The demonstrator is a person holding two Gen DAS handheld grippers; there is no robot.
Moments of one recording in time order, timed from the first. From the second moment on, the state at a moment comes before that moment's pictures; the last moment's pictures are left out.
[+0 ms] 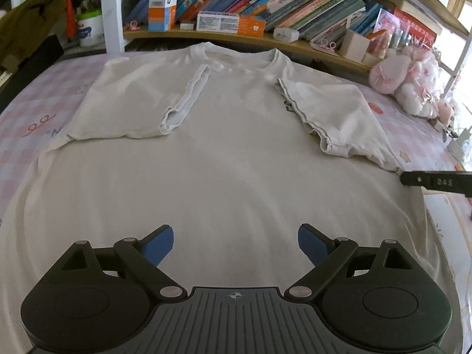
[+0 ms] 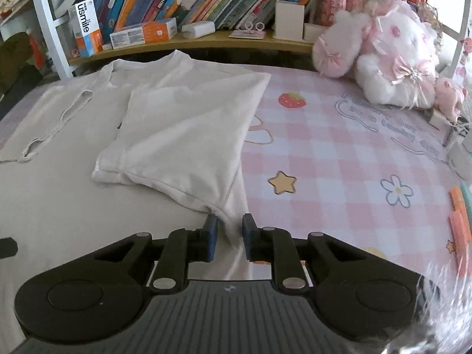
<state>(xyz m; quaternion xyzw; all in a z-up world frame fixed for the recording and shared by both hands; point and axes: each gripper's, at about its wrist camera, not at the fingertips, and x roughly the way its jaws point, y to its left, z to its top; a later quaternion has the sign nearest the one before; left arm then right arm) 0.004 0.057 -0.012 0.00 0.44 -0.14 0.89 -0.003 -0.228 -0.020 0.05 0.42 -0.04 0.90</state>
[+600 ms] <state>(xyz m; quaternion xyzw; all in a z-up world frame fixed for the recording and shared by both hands) -0.012 0.023 -0.006 0.01 0.44 -0.12 0.89 0.011 -0.275 -0.012 0.23 0.40 0.00 0.89</state>
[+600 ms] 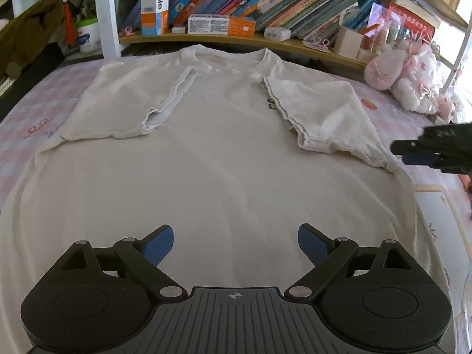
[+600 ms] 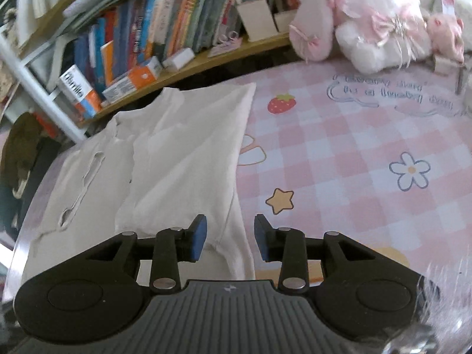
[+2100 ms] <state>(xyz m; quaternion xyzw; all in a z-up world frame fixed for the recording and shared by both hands) -0.061 0.072 0.015 -0.01 0.41 -0.12 0.91 -0.106 -0.198 0.000 0.10 0.41 -0.08 0.90</state>
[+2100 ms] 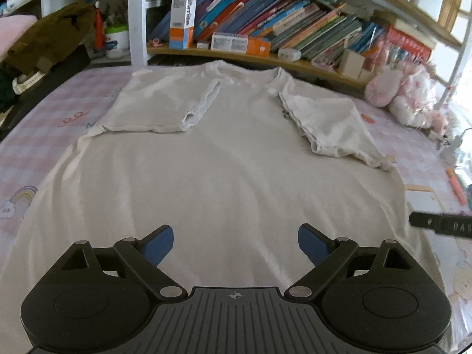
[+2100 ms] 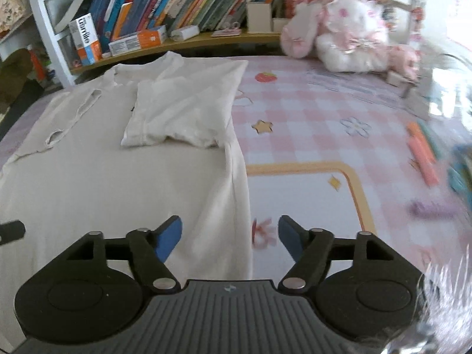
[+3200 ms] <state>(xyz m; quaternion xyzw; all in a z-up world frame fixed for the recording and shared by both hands) -0.139 0.221 0.035 -0.09 0.38 -0.18 0.90 -0.212 -0.027 0.006 0.09 0.40 -0.11 0.91</state>
